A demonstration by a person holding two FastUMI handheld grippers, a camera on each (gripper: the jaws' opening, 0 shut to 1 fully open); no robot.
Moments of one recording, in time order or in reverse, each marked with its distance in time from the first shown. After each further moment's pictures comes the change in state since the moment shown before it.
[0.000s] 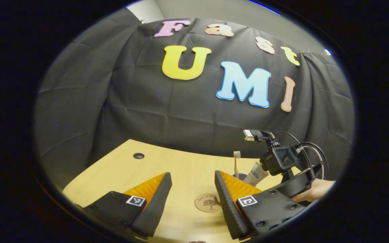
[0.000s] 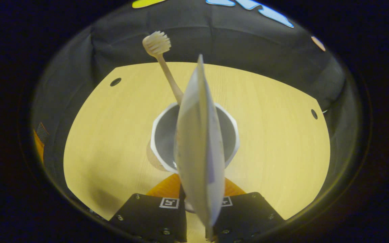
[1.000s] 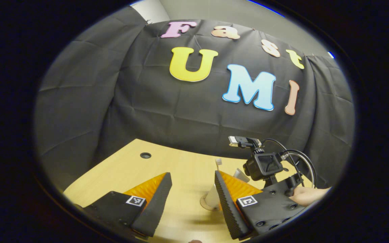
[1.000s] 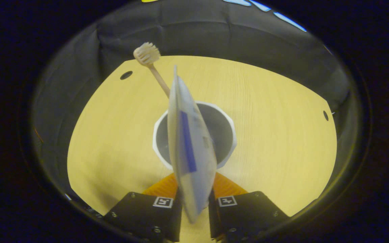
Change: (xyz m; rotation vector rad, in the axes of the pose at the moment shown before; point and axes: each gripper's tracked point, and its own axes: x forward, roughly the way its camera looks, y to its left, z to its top) left arm -0.012 0.011 0.005 -0.017 -0.007 0.029; right arm 0.004 0.030 0.002 -0.004 0.018 0.084
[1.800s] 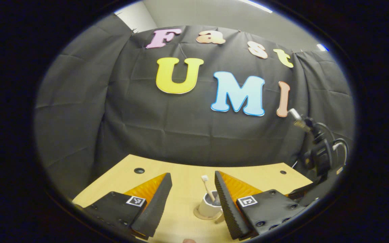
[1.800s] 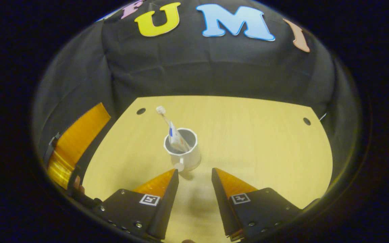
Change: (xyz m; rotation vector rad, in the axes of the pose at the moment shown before) left arm 0.005 -0.051 0.047 0.086 -0.070 -0.062; right arm -0.148 -0.048 0.005 0.055 -0.371 0.002
